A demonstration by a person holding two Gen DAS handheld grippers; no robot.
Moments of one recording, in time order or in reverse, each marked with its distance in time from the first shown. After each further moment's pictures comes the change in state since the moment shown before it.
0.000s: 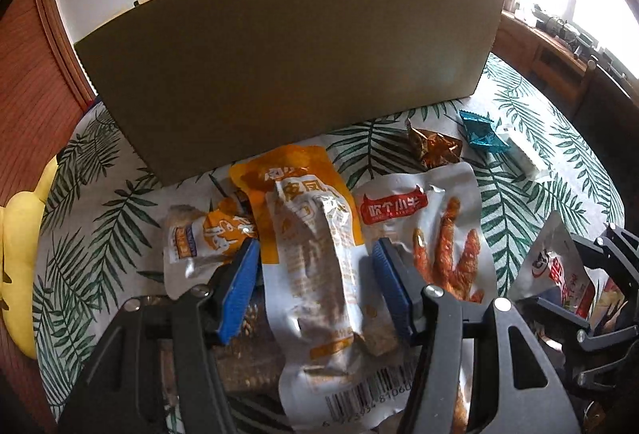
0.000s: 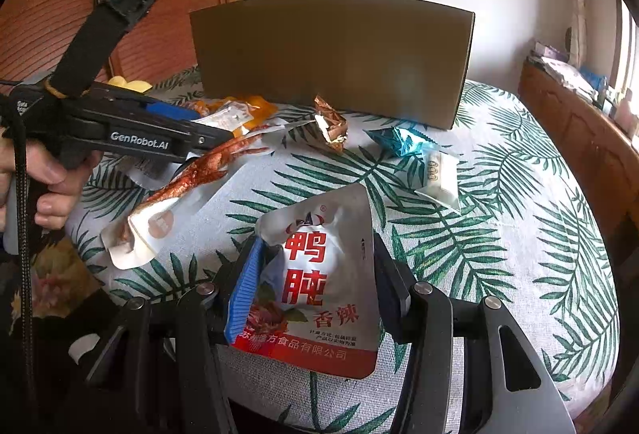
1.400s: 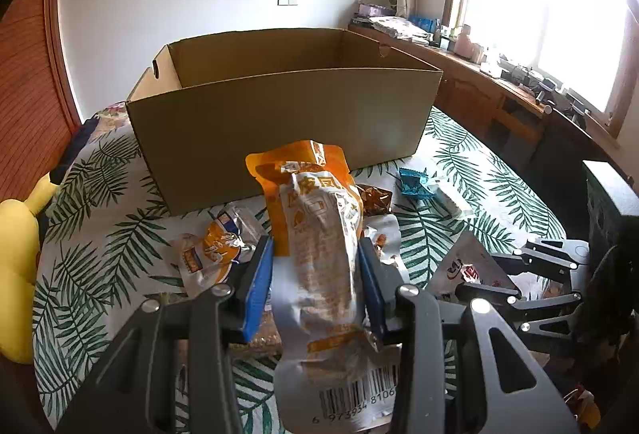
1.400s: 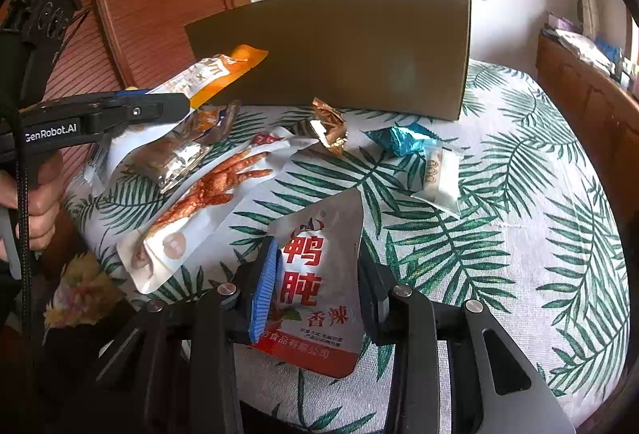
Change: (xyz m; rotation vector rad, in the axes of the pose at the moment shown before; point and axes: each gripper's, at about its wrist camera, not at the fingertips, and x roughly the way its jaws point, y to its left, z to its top) left arm -0.070 0.003 -0.014 -0.029 -0.205 -0.126; right arm -0.003 -0.019 0.014 0.057 0.038 0.107
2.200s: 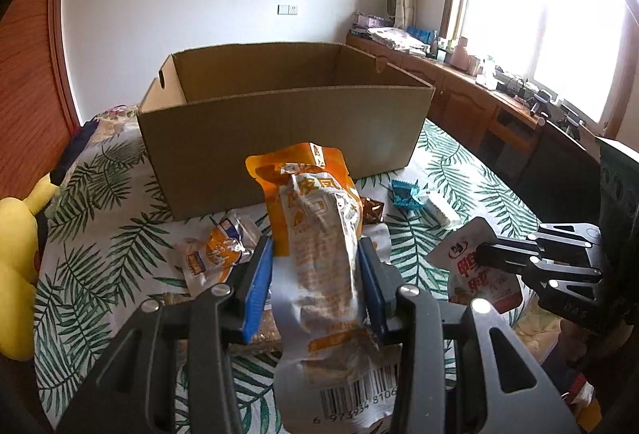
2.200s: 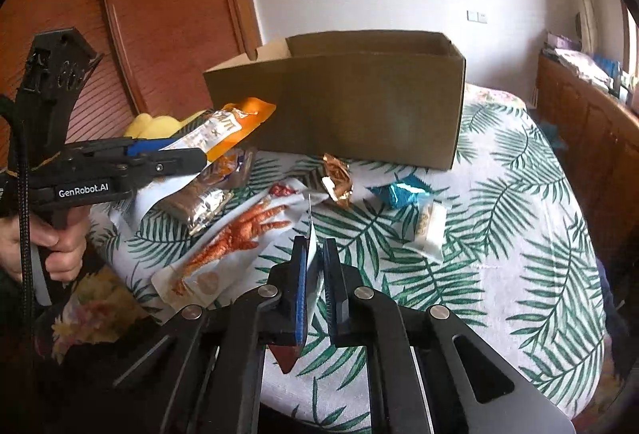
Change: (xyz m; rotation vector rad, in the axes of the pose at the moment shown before) left arm -0.019 -0.001 0.004 -0.020 -0.043 -0.016; right arm -0.037 0.004 0.024 -0.005 -0.091 0.017
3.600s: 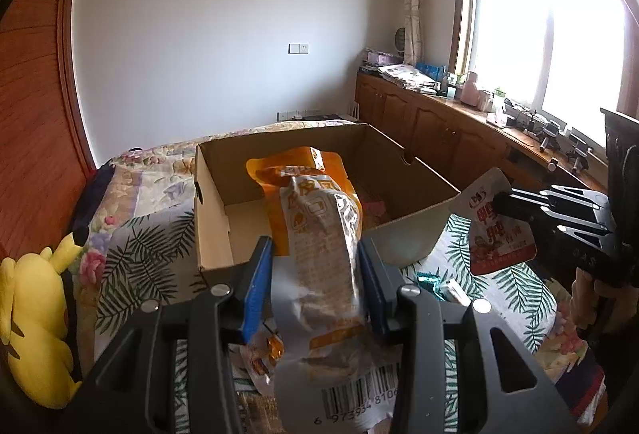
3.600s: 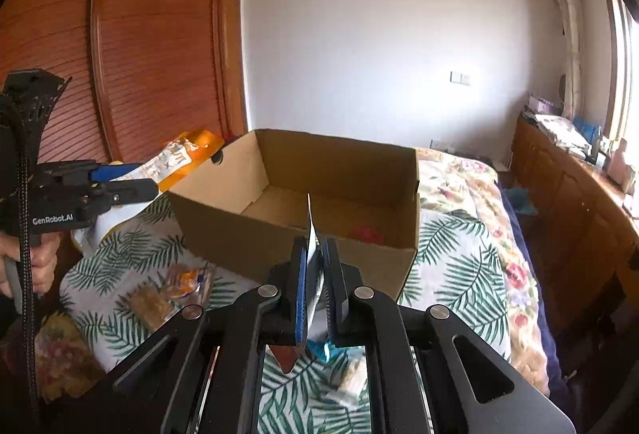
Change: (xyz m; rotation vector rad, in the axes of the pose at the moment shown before) left arm -0.022 0.036 0.094 0.020 -0.112 0.046; right arm -0.016 -0.016 0.125 -0.090 -0.142 -0.125
